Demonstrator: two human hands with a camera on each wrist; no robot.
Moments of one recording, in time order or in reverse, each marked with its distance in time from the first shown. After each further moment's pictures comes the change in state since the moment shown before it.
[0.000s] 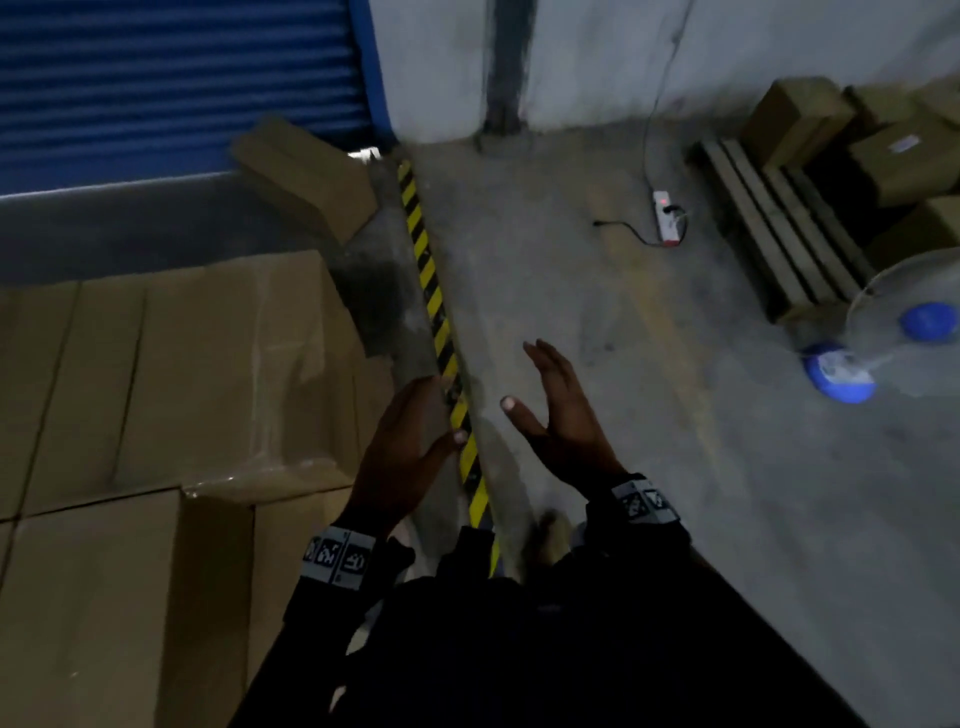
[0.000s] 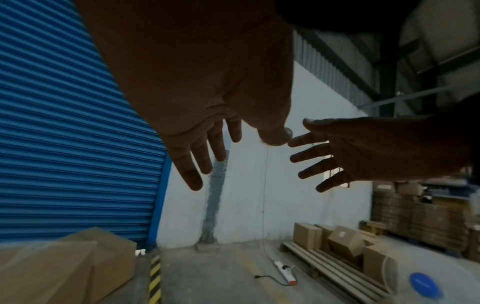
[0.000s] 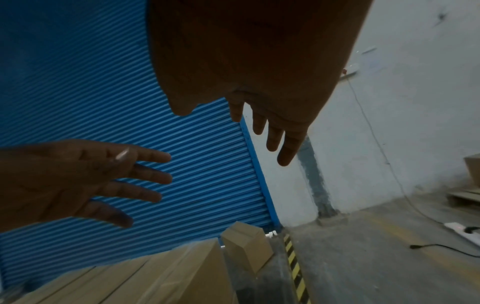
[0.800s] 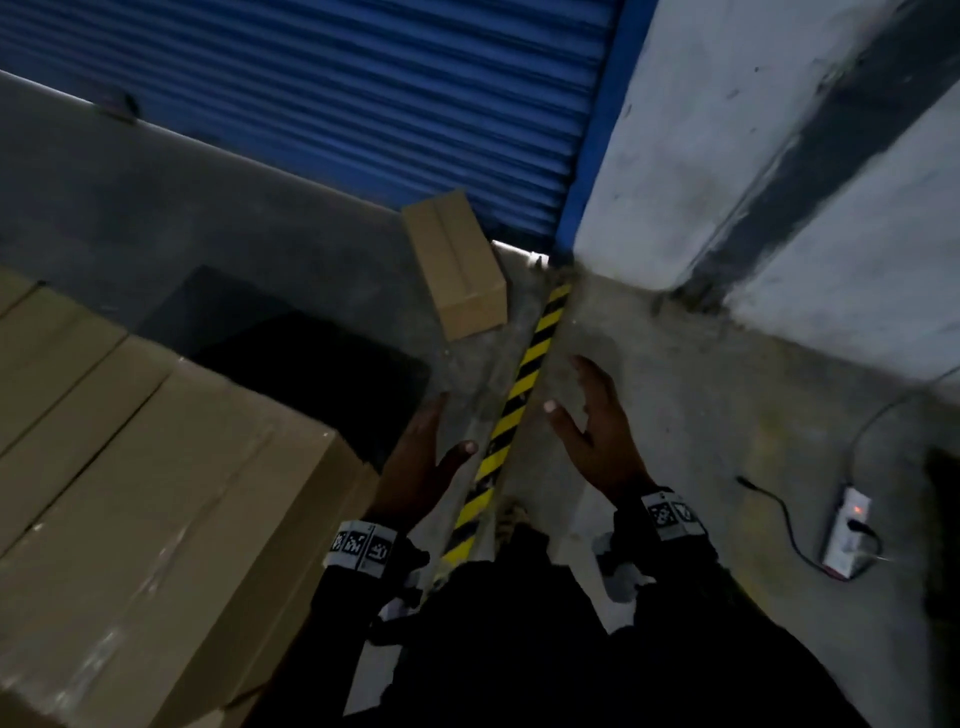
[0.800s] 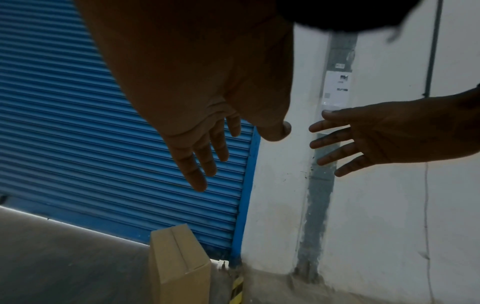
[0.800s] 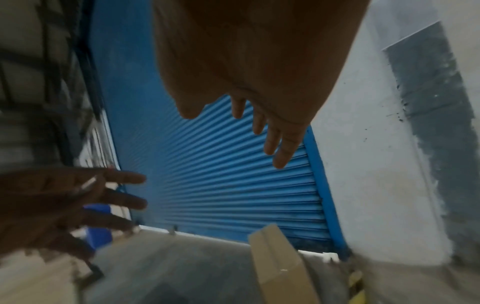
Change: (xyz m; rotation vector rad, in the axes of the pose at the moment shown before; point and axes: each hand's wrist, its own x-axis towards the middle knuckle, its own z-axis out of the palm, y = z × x) left_hand 0.558 -0.085 -0.052 -0.072 0.486 -0.339; right_hand 0.689 0.109 -0.014 0.157 -0.326 -0.342
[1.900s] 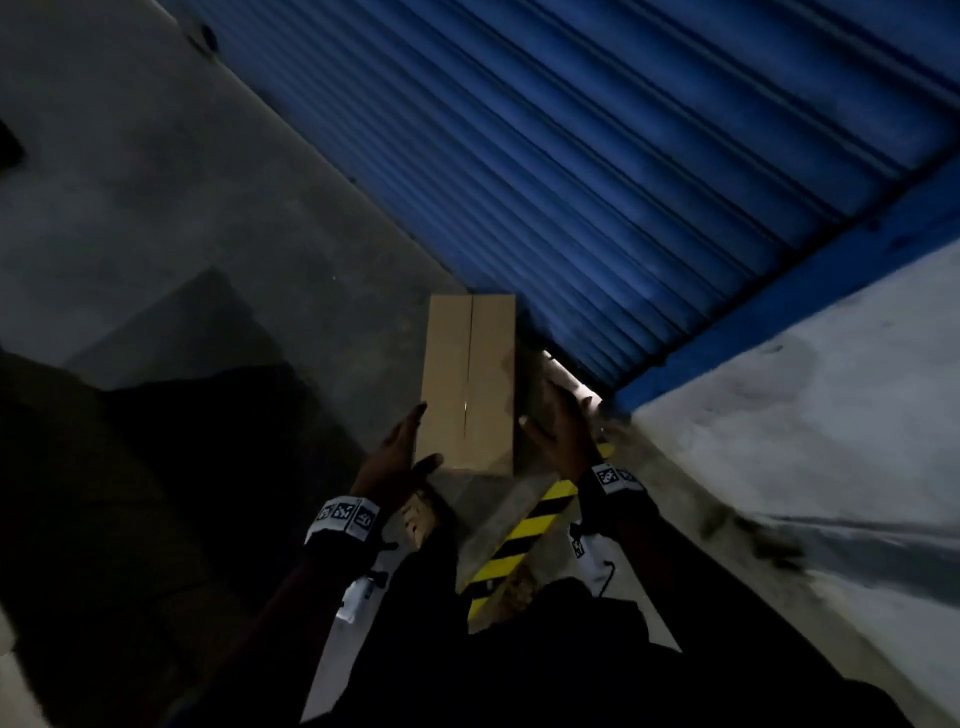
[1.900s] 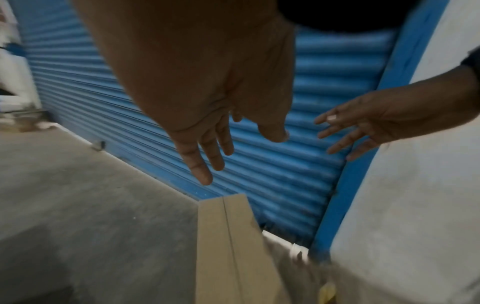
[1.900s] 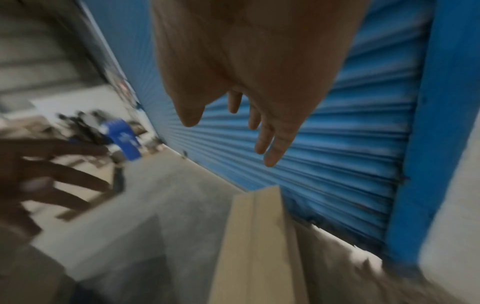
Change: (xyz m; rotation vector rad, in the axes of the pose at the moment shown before) left_hand 0.655 -0.099 -0.018 0.069 0.040 -0.474; right_hand 0.745 0.236 0.091 -0.056 -0.562 0.065
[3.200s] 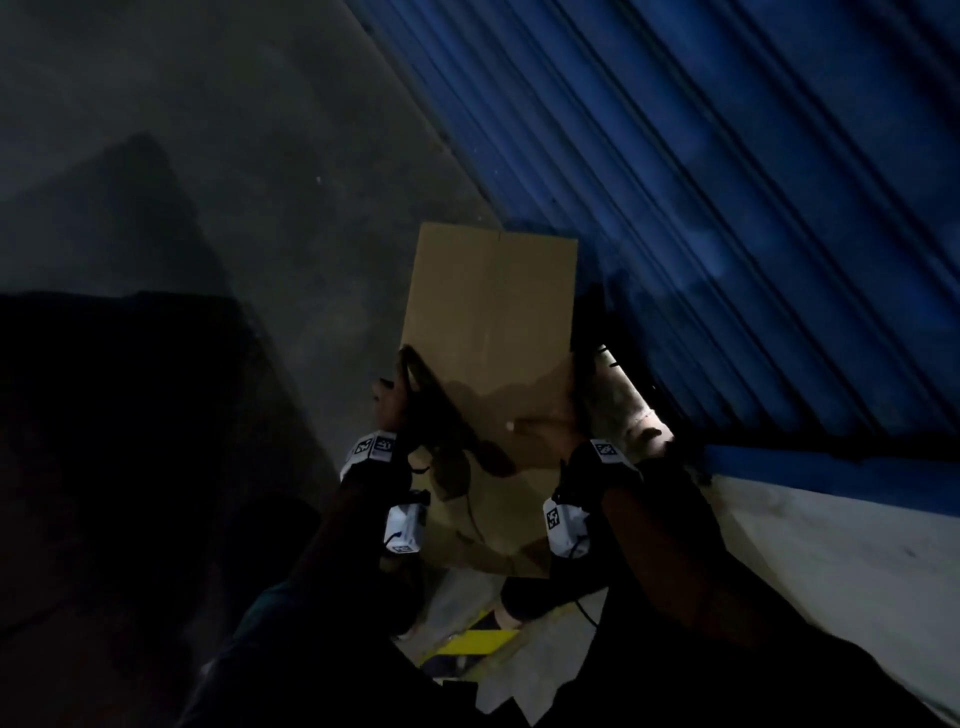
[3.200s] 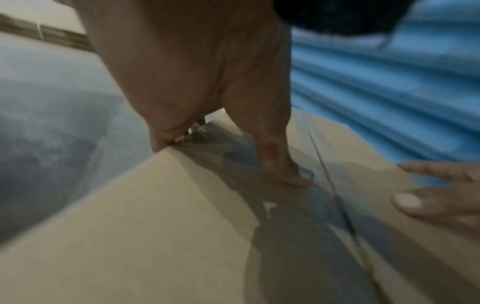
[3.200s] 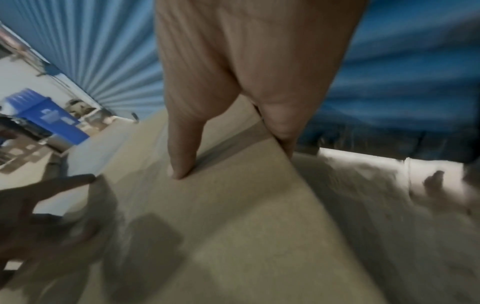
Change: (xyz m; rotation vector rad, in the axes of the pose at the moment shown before) left_hand 0.358 -0.223 0.158 0.000 0.184 -0.593; right_hand 0.284 0.215 0.167 0.309 -0.439 0.736
